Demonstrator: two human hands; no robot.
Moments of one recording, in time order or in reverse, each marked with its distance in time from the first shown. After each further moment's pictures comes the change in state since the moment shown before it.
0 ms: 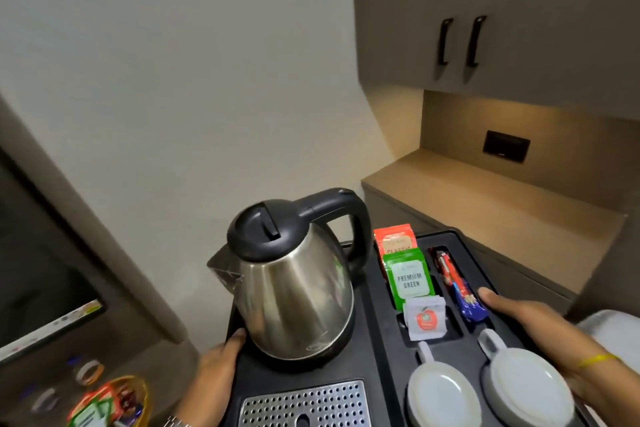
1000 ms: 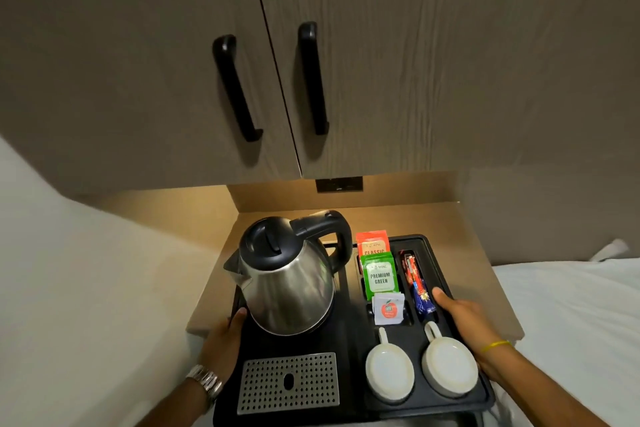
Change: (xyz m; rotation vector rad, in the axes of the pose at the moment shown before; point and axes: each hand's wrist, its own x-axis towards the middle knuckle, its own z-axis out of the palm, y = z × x) left_hand 0.477 0.285 0.459 0.421 -0.686 0.434; right_hand 0.380 -0.056 -0.124 0.389 0.856 0.028
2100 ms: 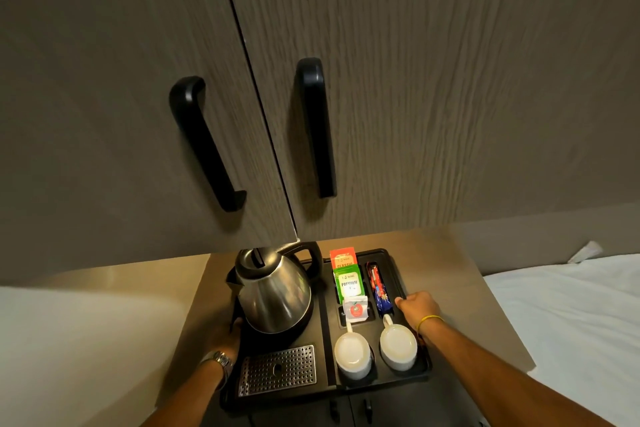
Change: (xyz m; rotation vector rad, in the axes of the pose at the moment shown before) left_hand 0.188 0.008 0.054 0.170 -0.023 0.032; right_hand 0.142 -0.023 0.079 -0.393 0.244 0.075
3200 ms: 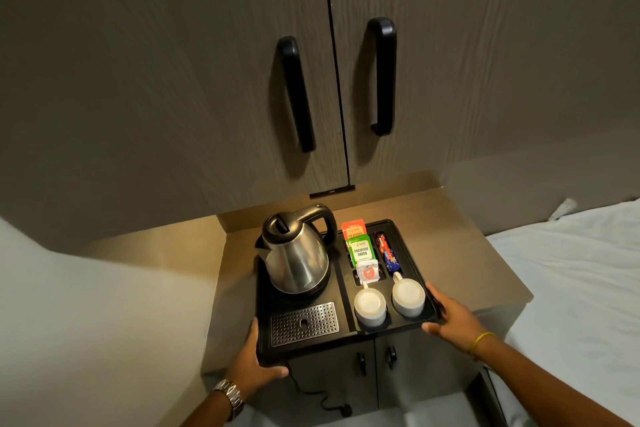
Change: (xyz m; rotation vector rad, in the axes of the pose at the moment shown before) left_hand -0.060 -0.090 -0.052 0.033 -0.492 0.180; right_hand -0.097 0.099 0.000 0.018 -0.213 -0.285
